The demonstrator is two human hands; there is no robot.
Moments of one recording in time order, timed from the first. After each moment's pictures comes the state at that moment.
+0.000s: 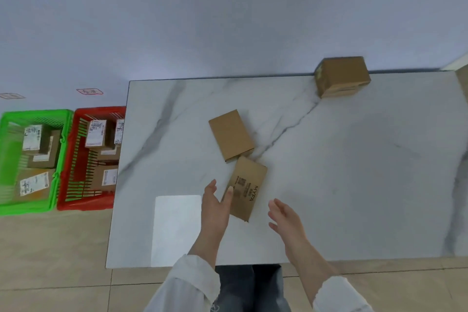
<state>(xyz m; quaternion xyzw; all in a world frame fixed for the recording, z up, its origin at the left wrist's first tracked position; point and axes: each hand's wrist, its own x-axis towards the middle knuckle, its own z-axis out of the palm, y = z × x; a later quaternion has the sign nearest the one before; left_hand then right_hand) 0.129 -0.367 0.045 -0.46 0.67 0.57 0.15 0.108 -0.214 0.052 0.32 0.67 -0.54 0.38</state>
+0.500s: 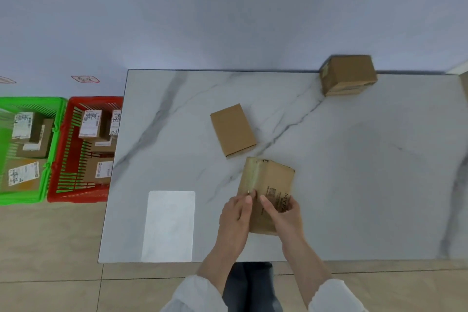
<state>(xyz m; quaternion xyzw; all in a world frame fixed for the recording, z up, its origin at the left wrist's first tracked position) 0.152 -0.335 0.049 -0.31 0.72 0.60 0.20 0.107 -0.228 0.052 0.32 0.70 -0.55 0.31</state>
